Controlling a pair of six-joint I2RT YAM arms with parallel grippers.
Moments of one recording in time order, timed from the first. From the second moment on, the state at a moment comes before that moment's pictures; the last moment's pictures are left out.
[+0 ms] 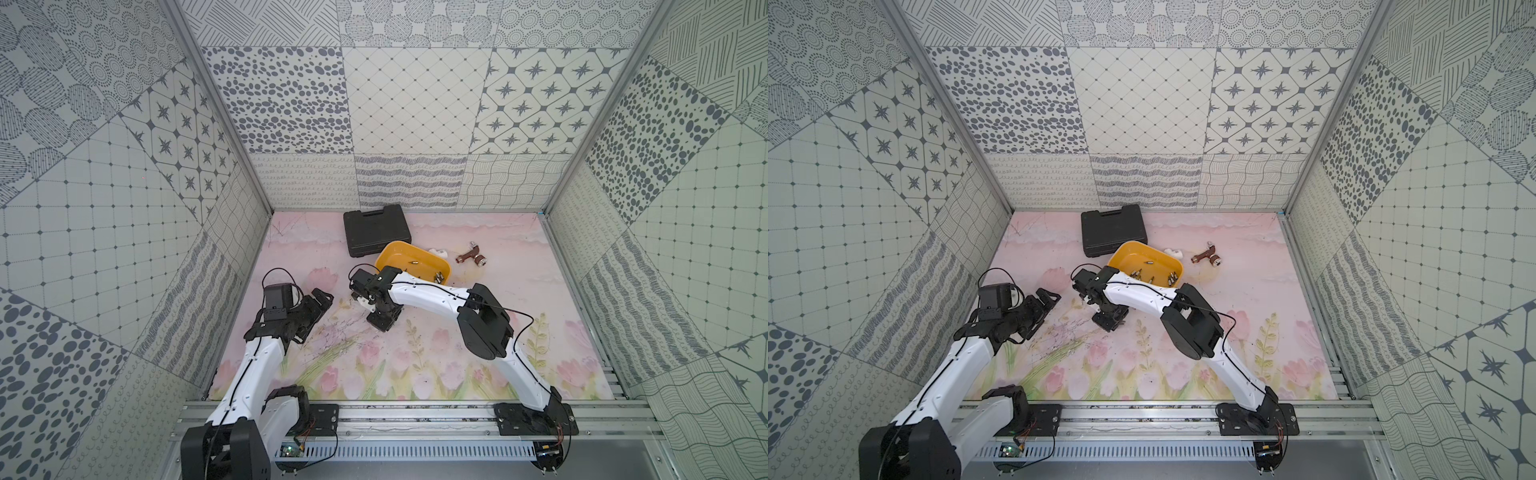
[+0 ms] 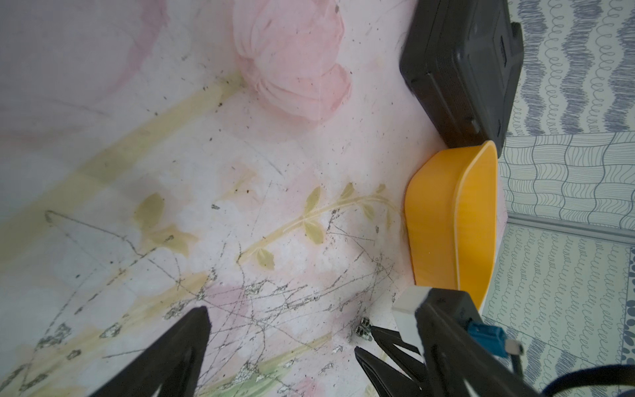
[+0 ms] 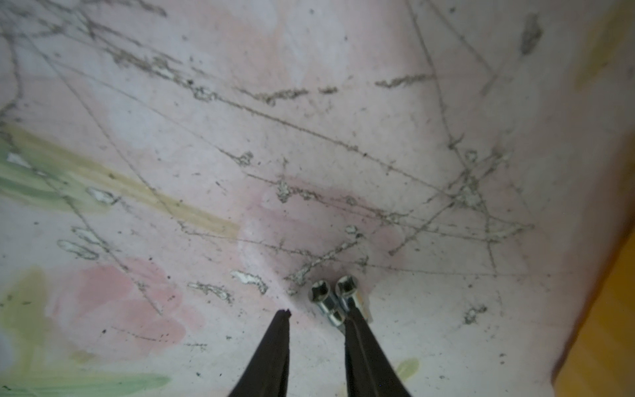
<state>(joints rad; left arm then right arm) 0.17 0.99 0.53 -0.42 0.38 -0.76 1.02 2.33 1.99 -1.15 0.05 0.02</state>
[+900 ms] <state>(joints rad) 0.17 1.00 0.53 -0.42 0.38 -0.76 1.02 2.33 1.99 -1.15 0.03 0.02</state>
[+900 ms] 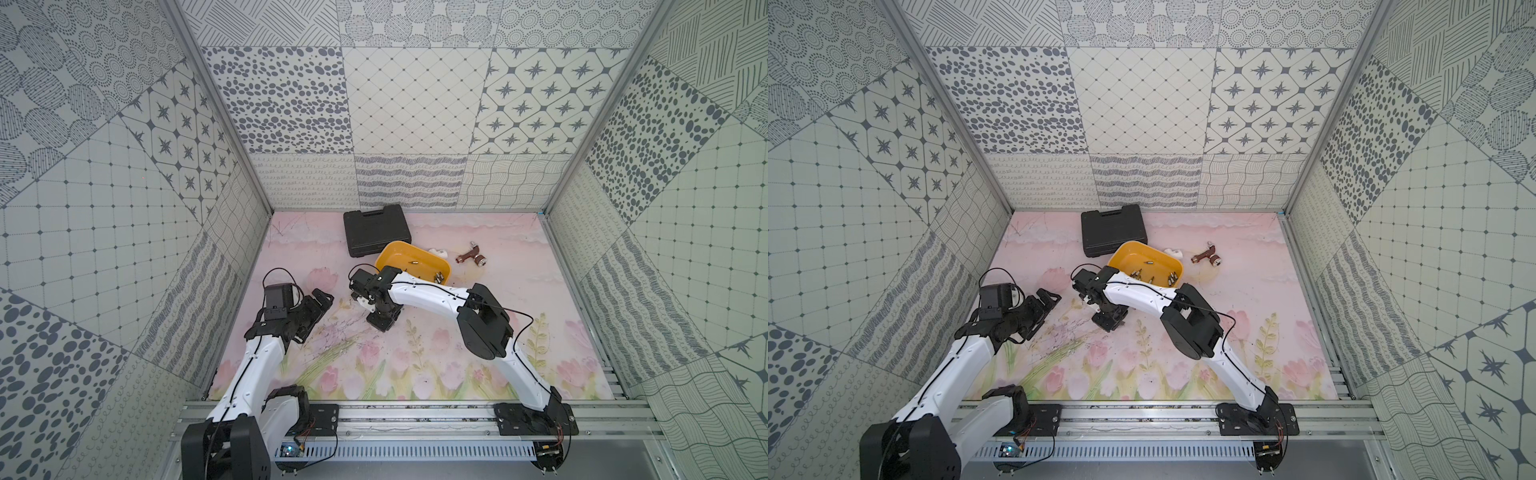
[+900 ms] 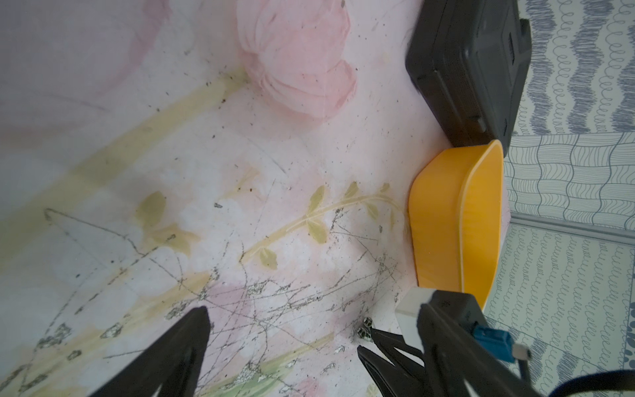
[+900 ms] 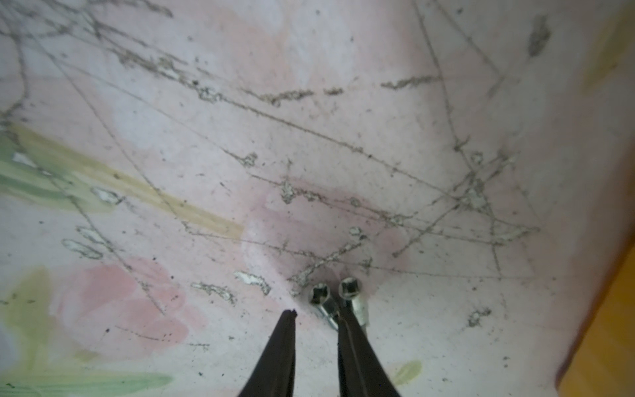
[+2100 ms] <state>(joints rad) 0.17 1.00 0.53 -0.42 0.38 -0.76 1.02 2.34 1.97 -1.15 0.01 0.03</state>
